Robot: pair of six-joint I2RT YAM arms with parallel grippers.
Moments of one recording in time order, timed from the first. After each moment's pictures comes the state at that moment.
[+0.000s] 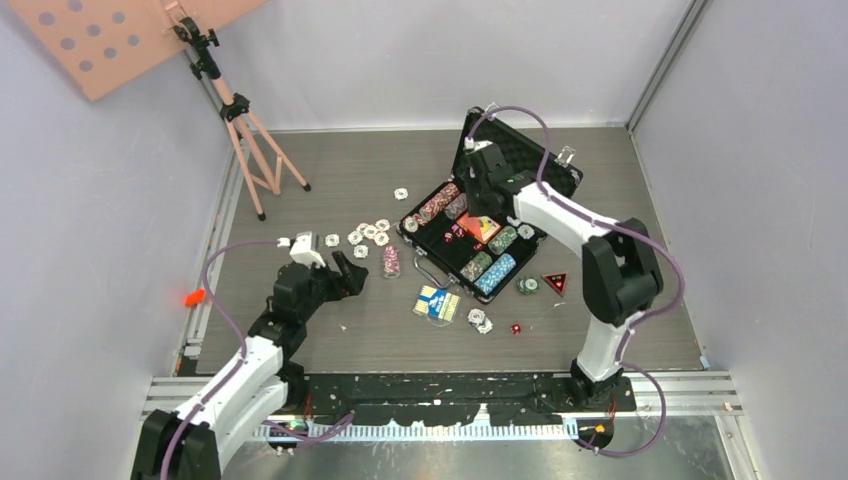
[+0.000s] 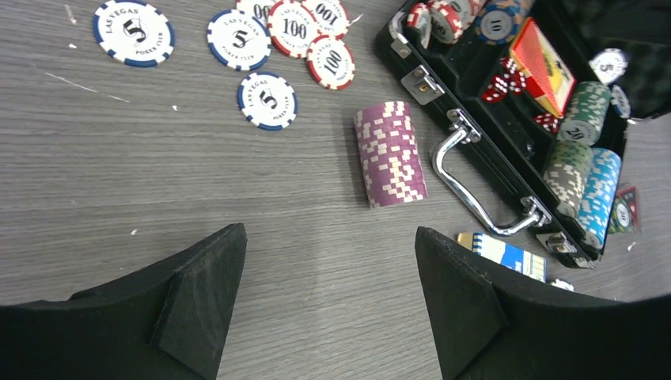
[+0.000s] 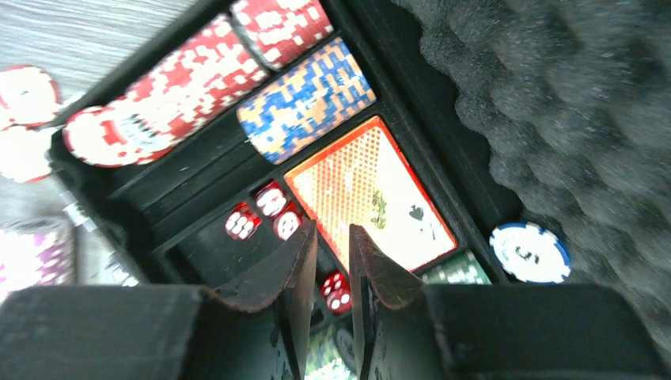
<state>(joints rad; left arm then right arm) -0.31 0.71 0.16 0.20 0.06 -0.53 0.50 1.86 1.40 -0.44 0.15 0.26</state>
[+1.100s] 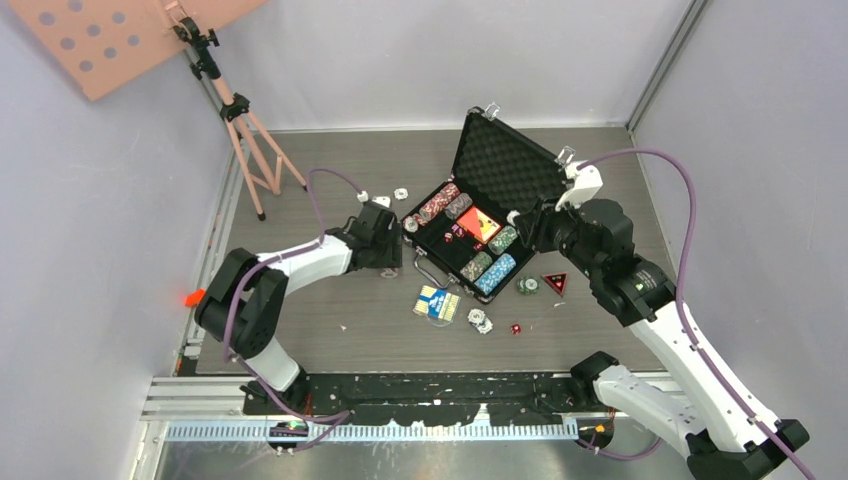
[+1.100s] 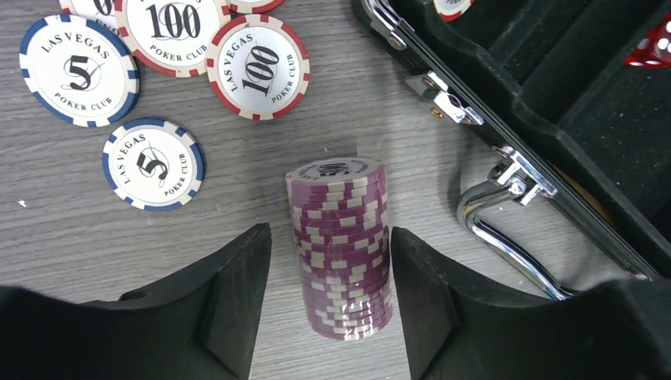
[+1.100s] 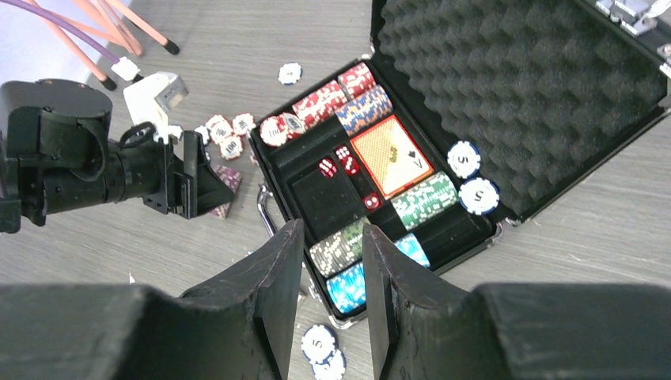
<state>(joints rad) -0.56 1.61 0.89 -0.21 -0.14 -0.47 0.50 0.82 0.97 -0.45 0.09 0.31</state>
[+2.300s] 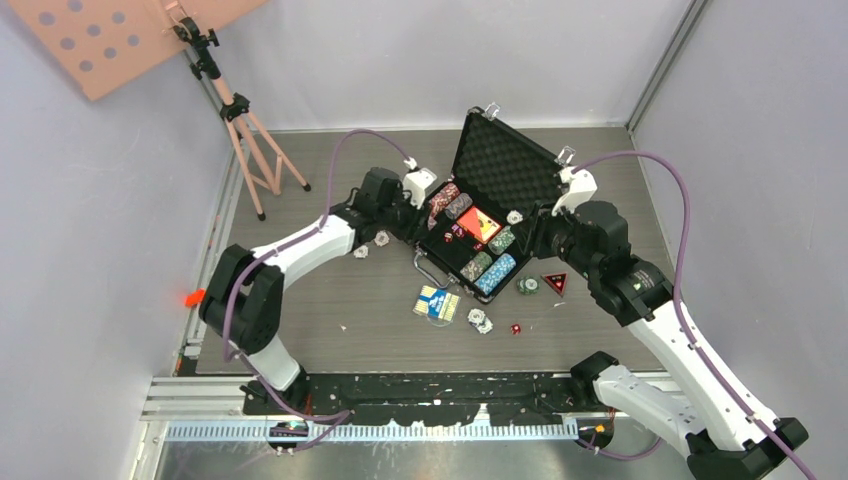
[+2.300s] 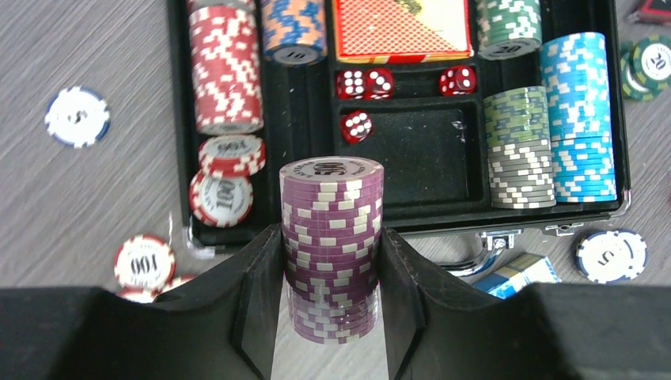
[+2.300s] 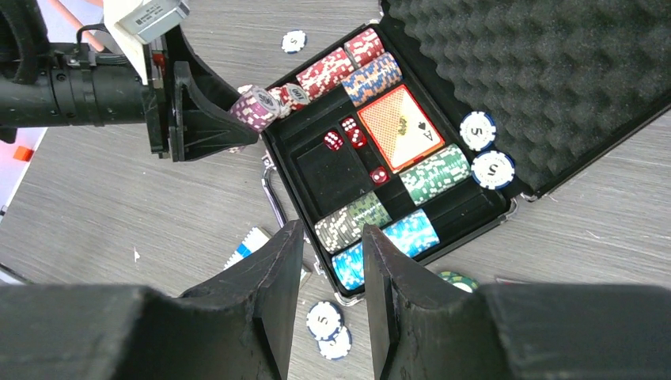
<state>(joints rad) -0.56 1.63 1.12 -0.15 0.26 0.08 0.50 0.82 0.95 -0.50 0.05 0.33</state>
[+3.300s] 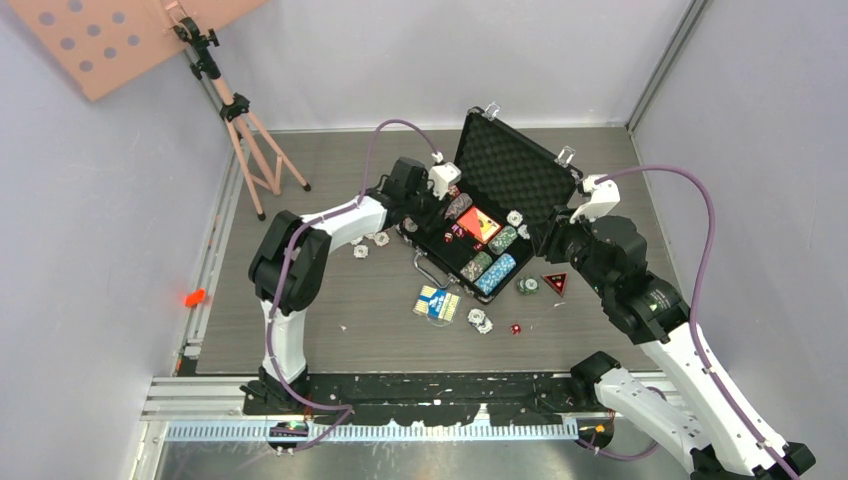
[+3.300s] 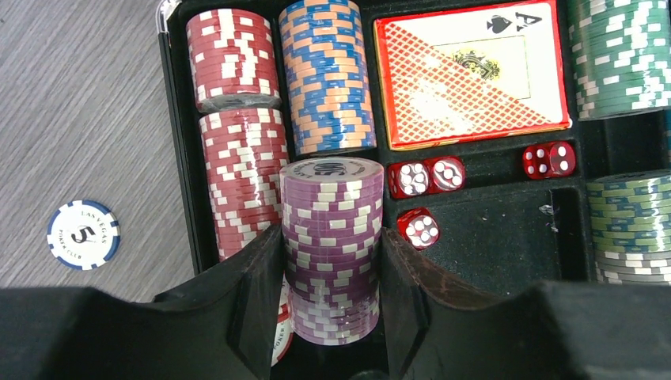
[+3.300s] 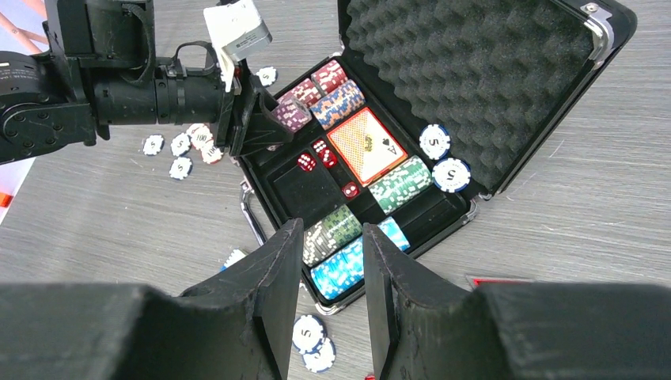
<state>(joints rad) -0.58 1.98 1.39 -0.10 0.26 0.21 0.50 0.70 0.91 -0.51 0.17 0.34</state>
